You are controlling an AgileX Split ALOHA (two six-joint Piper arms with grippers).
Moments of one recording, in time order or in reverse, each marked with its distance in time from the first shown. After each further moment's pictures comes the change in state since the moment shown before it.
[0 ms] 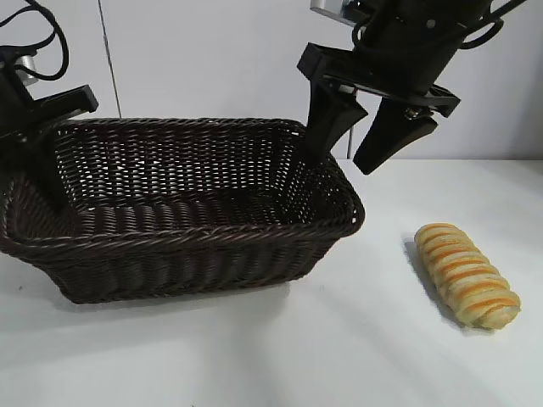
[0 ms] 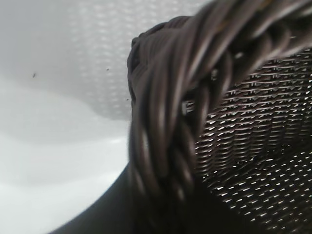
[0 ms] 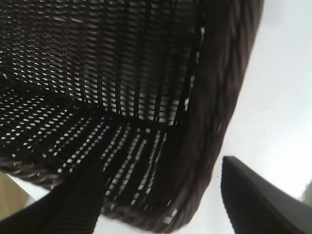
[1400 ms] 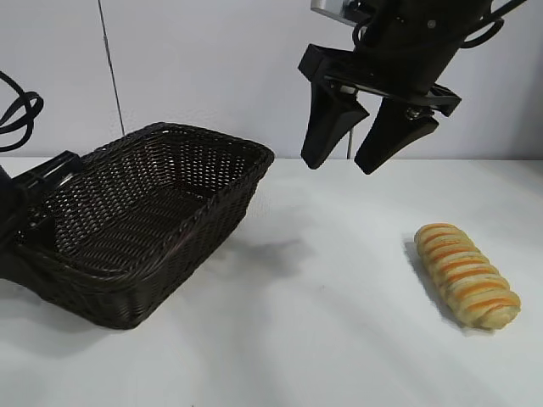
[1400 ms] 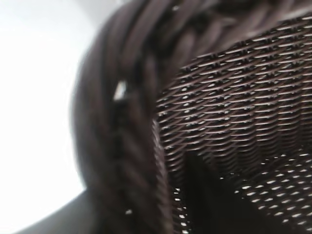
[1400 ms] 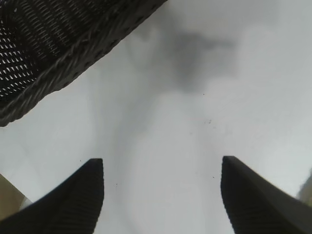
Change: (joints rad) left arm -0.098 -0.174 0.470 0.025 -0.527 -0.942; right arm 0.000 0.000 0.000 -0.030 -0.004 -0.001
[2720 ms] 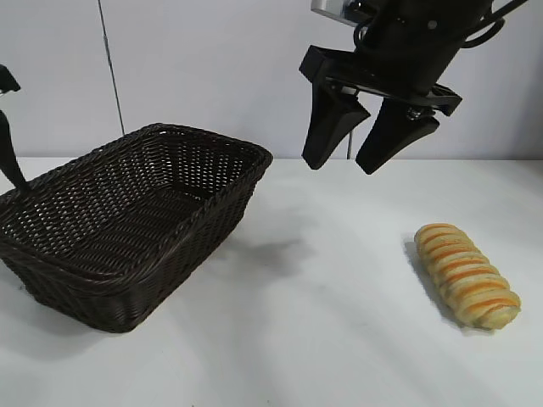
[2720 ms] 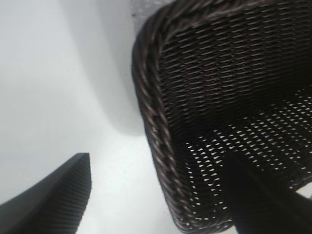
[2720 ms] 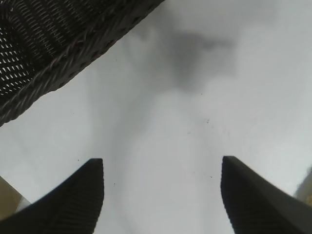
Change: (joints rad) left arm -0.001 -0.227 0.001 0.090 0.122 0.011; right arm 0.000 0.000 0.000 -0.001 0.000 0.000
